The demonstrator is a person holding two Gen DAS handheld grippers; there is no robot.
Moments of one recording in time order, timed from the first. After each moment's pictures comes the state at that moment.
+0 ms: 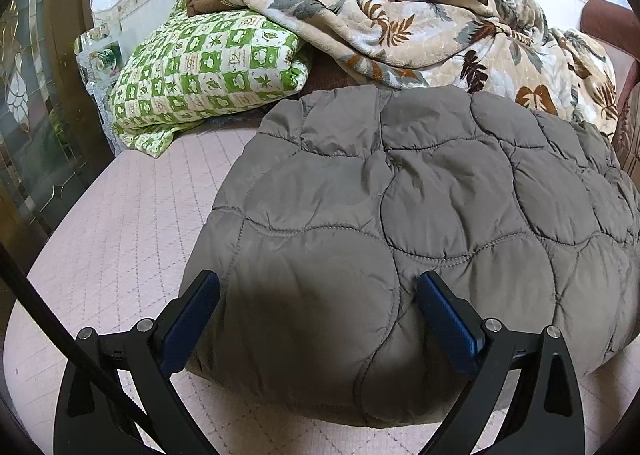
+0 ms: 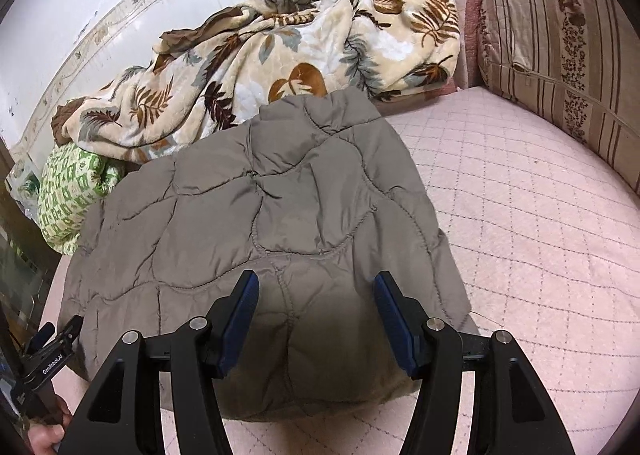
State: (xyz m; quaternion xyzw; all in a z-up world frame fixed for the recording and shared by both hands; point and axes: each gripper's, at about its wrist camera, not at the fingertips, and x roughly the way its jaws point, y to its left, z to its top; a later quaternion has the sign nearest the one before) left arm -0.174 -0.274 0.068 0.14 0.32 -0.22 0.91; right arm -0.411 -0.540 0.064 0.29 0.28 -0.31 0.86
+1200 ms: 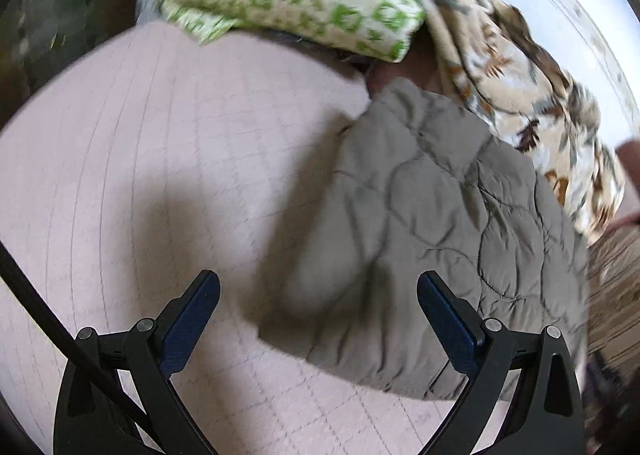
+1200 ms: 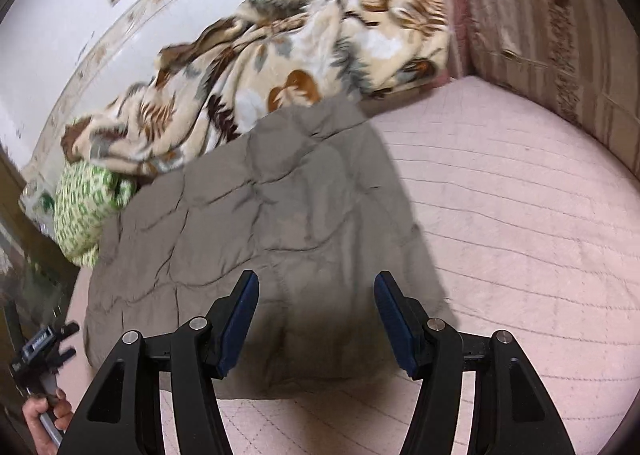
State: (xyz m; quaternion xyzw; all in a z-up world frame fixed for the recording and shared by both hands) left arm -0.096 -0.157 0.071 -0.08 0.49 -0.22 0.84; right arm -0.443 -0.552 0.075 0.34 0.27 -0.29 0.85
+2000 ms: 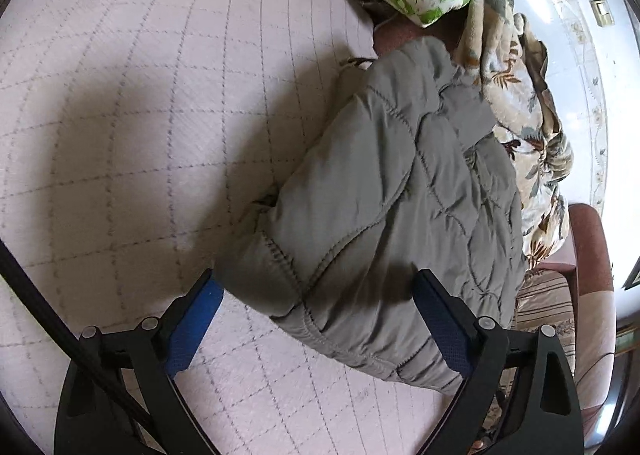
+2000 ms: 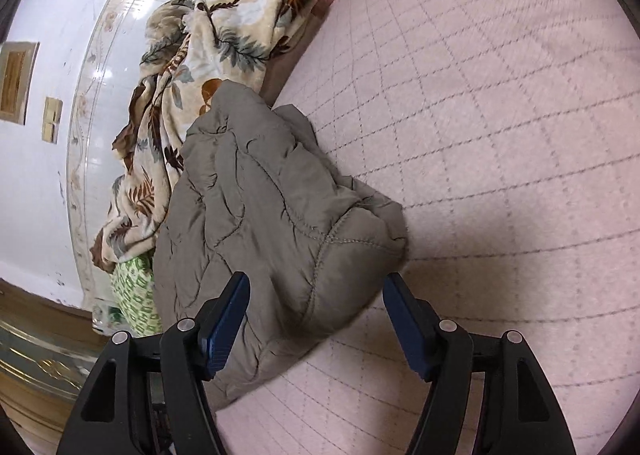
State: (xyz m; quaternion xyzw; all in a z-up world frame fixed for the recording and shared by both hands) left arm -0.093 -0.148 0.007 -0.23 0.58 -0.26 0.73; right arm -0.503 -0.586 -0.008 0.61 0.19 -0.24 0.74
